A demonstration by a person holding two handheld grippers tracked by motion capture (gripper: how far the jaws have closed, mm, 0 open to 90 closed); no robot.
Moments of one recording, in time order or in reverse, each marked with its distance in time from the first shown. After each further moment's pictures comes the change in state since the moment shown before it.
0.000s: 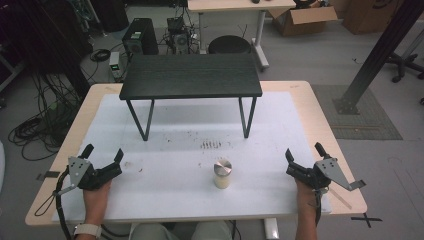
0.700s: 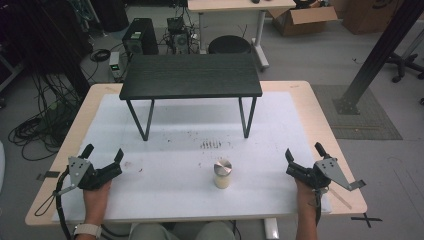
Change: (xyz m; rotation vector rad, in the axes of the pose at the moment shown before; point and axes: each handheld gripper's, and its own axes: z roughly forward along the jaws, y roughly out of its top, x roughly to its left) left arm 0.000 0.000 0.000 0.002 -0.001 0.002; right arm 0.000 0.000 0.000 0.002 -0.001 0.000
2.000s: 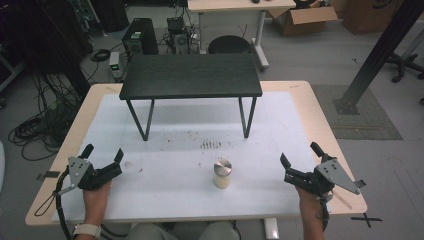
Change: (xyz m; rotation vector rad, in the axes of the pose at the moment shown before) left arm 0.000 0.000 0.000 -0.003 0.000 0.000; right arm 0.028 0.050 -0.027 0.013 0.139 -0.020
